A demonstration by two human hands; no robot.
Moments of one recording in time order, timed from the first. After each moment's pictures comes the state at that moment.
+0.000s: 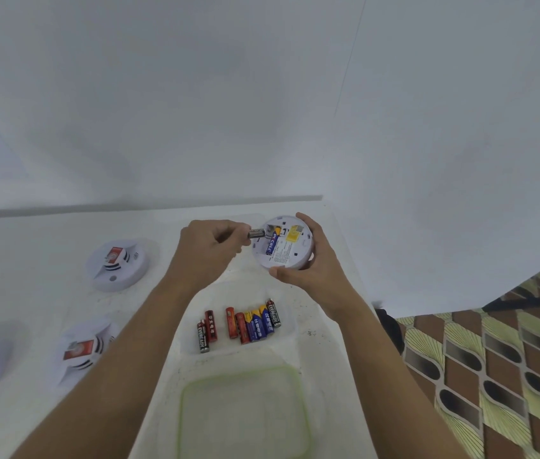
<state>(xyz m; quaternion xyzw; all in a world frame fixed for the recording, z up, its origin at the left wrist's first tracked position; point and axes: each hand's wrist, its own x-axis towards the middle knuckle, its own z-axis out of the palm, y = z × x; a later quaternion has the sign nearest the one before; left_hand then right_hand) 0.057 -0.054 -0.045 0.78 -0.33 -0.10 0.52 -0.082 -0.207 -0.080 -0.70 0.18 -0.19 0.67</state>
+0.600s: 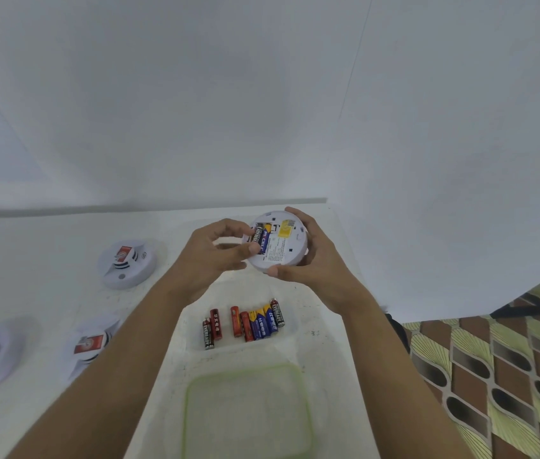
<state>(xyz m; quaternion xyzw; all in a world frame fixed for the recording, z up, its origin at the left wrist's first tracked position) 0.057 -0.041 -0.047 0.65 -0.28 -0.31 0.64 -0.078 -0.205 -0.064 -0.70 0.12 -0.15 0.68</state>
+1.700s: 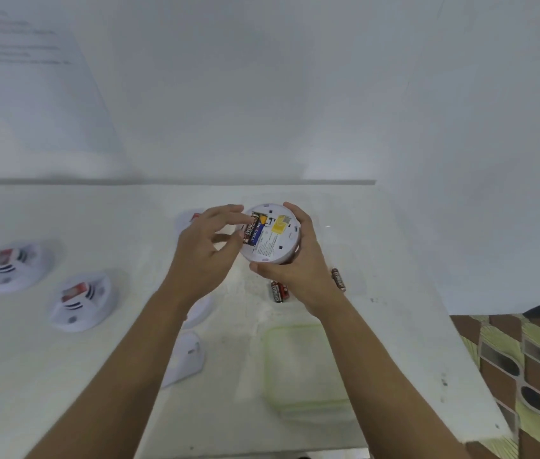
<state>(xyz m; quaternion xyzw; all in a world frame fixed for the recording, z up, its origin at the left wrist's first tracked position) 0.056 0.084 -0.051 0.75 -0.36 0.00 0.55 -0.042 -0.063 -0.084 -0.67 0.09 -0.19 0.71</state>
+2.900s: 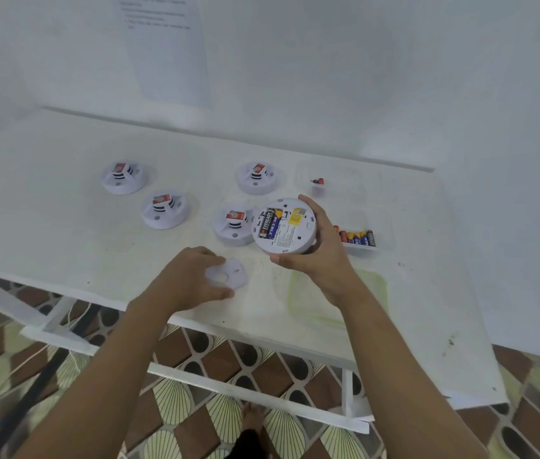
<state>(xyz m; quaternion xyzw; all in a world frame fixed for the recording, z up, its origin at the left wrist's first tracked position) -0.032 0.228 -0.115 0.95 -0.23 -0.13 0.19 -0.114 -0.009 -0.089 -0.67 0.02 -0.07 0.74</state>
